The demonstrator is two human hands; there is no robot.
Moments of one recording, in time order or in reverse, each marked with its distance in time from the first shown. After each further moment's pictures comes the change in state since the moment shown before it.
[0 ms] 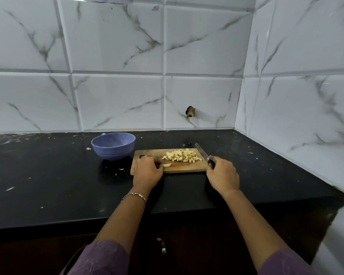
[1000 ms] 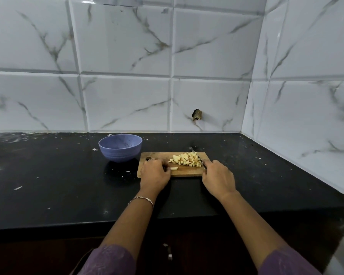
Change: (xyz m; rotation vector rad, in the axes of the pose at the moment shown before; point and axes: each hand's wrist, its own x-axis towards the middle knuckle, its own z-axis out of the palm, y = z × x) left_hand 0.012 -0.014 0.017 -0.009 -0.058 0.015; right_hand 0.007 -0.018 0.023 -0.252 -0.059 -0.248
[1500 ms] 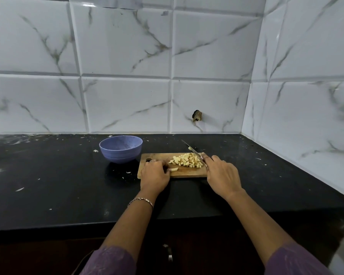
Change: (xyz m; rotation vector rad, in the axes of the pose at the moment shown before) left_hand -0.001 0.002 -0.002 0.040 -0.025 0.014; right_hand 0.007 0.015 -0.001 -0.173 0.098 -0.139
